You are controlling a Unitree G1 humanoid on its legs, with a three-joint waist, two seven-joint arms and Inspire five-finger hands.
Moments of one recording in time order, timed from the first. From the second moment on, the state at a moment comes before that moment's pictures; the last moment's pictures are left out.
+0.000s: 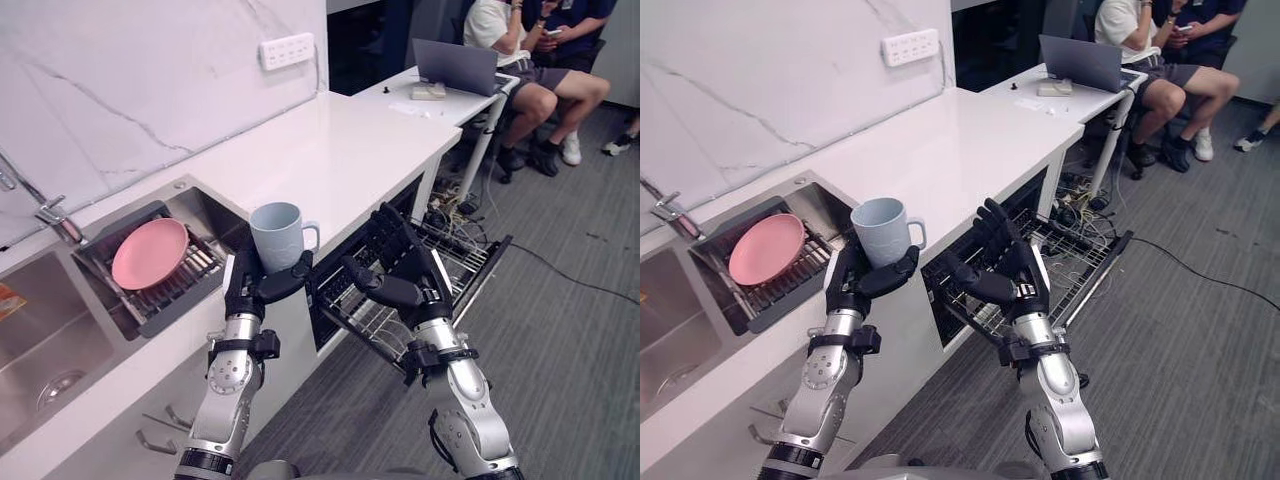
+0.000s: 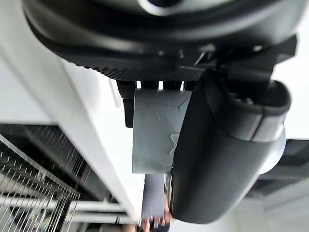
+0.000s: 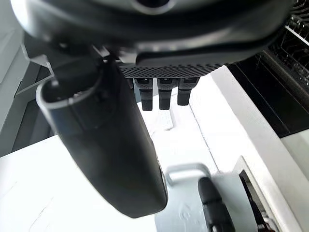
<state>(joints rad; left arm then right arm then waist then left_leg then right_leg) 0.04 0.11 -0.17 -0.02 -0.17 -0.15 0.16 0.12 -0.11 0.19 -0.18 0.41 -0.14 0.05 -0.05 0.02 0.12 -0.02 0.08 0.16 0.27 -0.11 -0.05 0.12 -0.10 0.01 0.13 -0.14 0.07</state>
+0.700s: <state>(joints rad) 0.01 0.14 -0.30 -0.08 -0.18 -0.13 0.09 -0.03 -0.18 0.28 -0.09 0.39 -0.12 0.06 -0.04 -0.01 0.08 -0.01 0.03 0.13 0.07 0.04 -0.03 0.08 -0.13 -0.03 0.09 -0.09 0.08</state>
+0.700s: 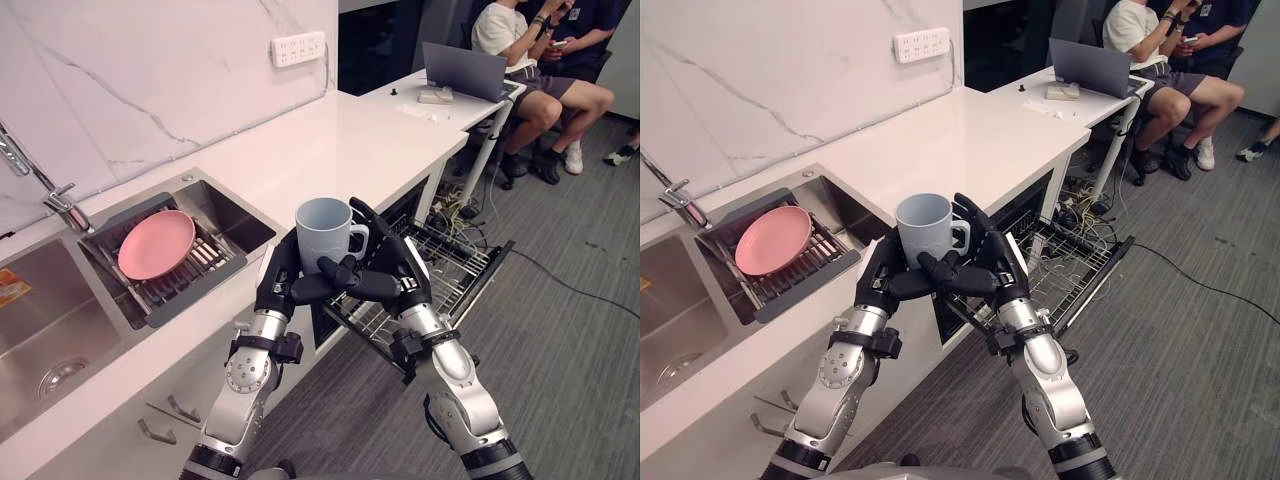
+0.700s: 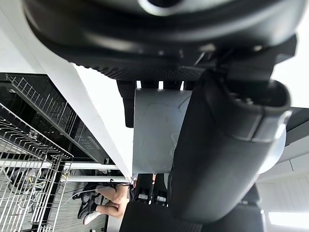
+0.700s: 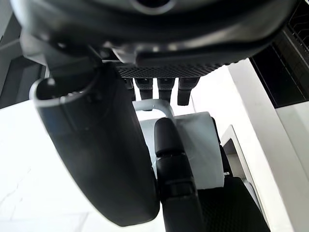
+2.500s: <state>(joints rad) 0.26 0.05 -0.27 -0.03 0.00 -0.13 0.05 0.11 -0.11 -0.08 -0.06 -0.29 -0.10 -0.16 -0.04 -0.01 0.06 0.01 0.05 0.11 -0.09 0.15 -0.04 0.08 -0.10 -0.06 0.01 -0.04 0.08</state>
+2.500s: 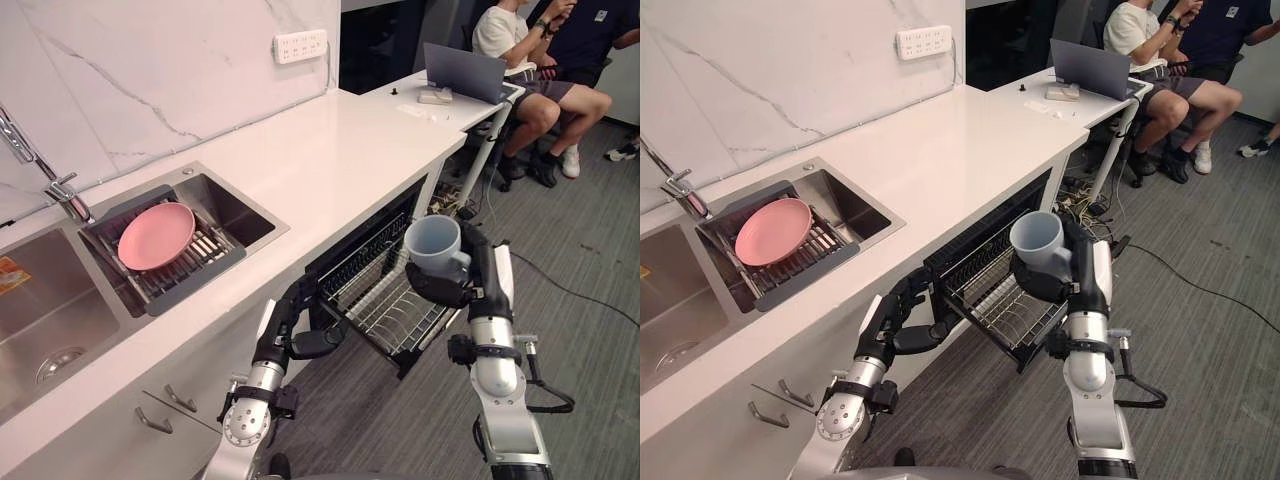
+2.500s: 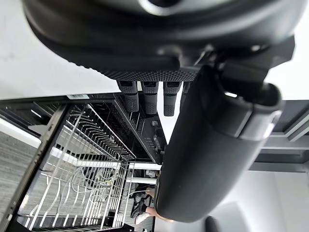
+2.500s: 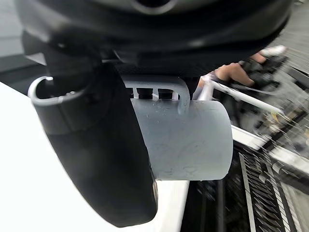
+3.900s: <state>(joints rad) 0.06 0.05 0.00 0.37 -0.15 -0.13 0.17 -0.57 -0.33 -0.17 0.43 -0.10 0.02 -0.31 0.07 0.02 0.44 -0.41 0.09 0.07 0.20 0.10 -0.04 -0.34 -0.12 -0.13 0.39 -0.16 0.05</state>
